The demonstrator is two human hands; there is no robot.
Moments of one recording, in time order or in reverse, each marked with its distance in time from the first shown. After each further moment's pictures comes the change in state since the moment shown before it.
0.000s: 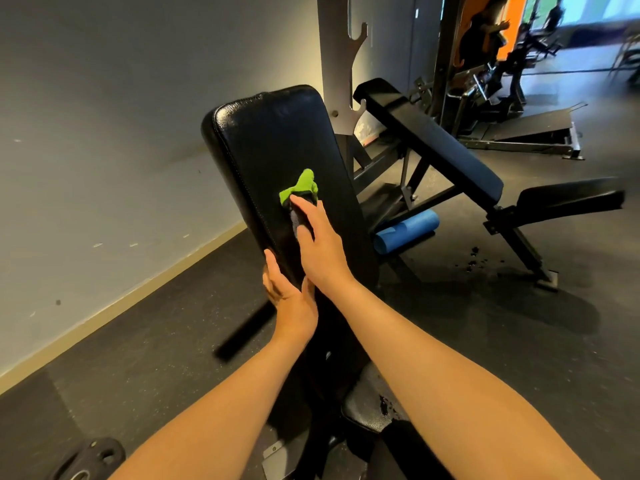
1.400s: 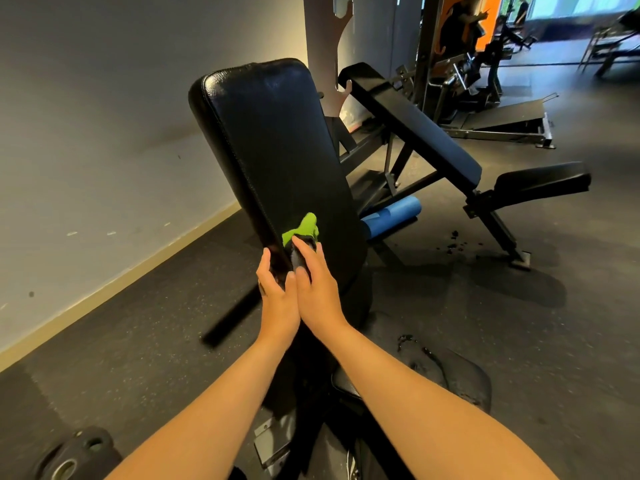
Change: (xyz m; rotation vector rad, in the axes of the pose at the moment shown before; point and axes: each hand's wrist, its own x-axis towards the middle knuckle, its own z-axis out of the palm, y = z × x) left_hand -0.029 -0.020 -0.019 -0.235 -0.116 -0.152; right_hand -0.094 0.048 0.022 0.070 0.031 0.209
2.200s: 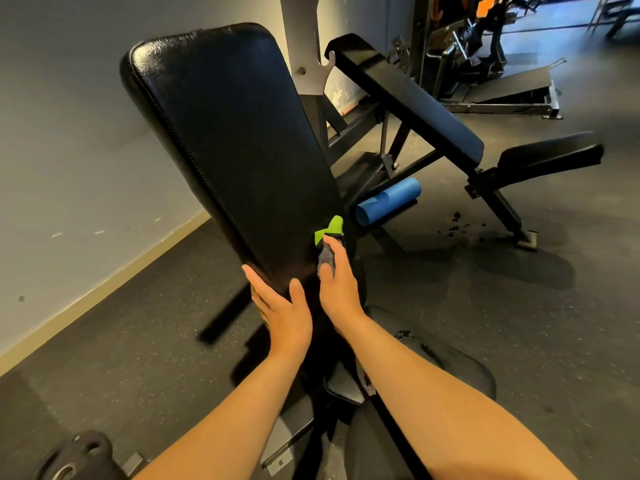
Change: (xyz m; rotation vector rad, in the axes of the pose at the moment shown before) left_hand -0.007 -0.015 0.061 0.103 0.206 -0.102; right_hand 0.044 0.066 -0.048 0.005 0.150 0.169
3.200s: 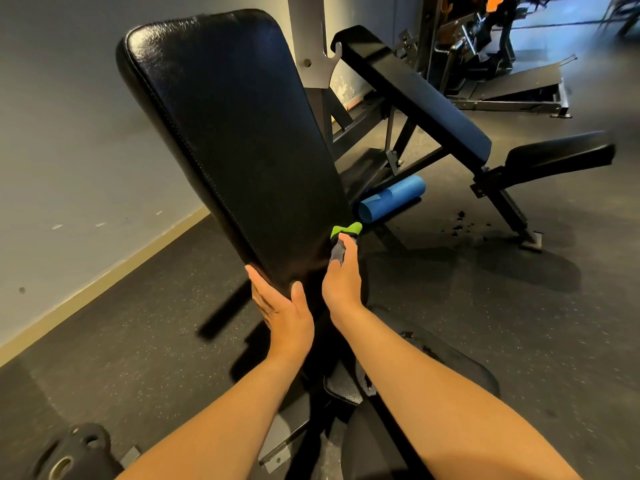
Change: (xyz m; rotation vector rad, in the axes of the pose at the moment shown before) left_hand 0.005 -0.018 0.004 0.056 -0.014 0.082; right_hand 0.013 -0.011 0.009 0.070 0.141 0.219
